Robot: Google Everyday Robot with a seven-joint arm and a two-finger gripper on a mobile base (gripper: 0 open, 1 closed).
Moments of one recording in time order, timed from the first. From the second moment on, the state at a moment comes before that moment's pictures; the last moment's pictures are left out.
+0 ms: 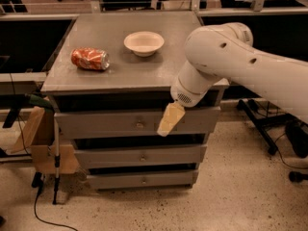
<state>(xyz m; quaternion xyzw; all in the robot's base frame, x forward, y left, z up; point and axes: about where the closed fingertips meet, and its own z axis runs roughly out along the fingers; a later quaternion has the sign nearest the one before) 0.576 -0.074 0.793 -0.54 0.82 0.02 0.20</state>
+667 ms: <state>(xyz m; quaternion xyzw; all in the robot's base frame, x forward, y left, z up) 0.573 -0.082 0.782 -0.52 0.83 0.03 0.19</state>
